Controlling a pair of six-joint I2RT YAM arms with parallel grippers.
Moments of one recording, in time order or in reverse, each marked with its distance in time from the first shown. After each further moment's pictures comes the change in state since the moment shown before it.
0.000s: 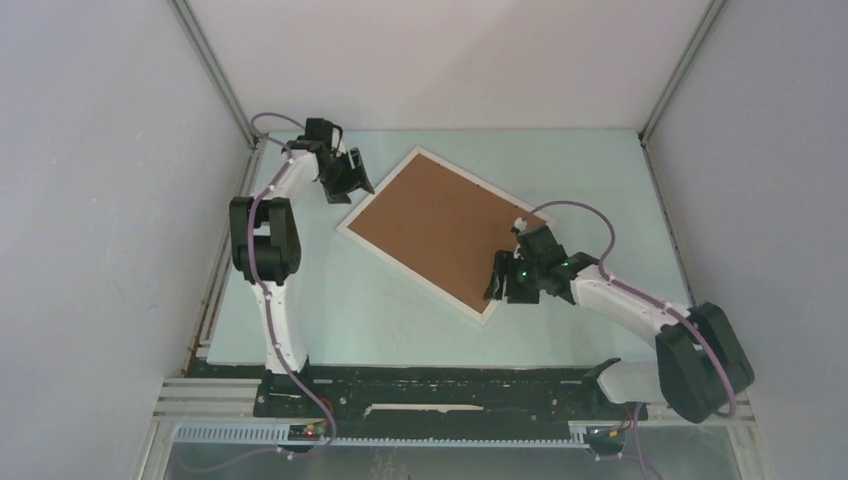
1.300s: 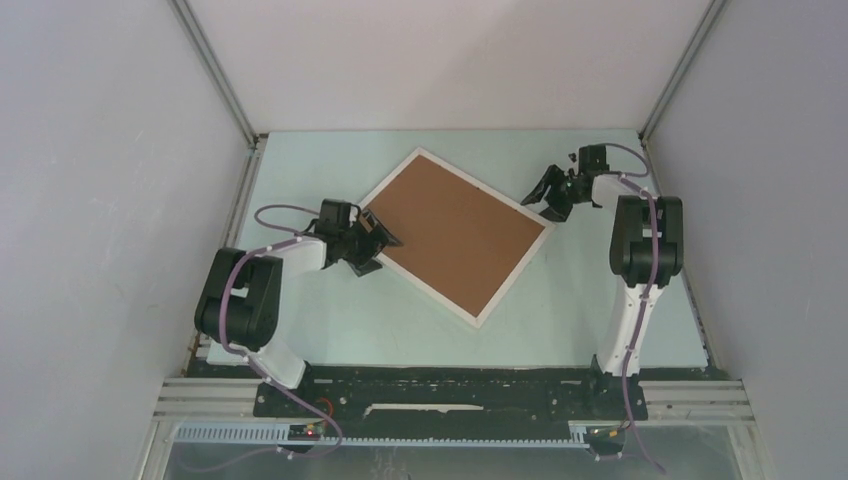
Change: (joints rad) left arm -0.178 -0.571 -1.025 0.654 0.039 -0.552; right arm -0.576 0.821 0.861 -0.057 -0.293 -0.090
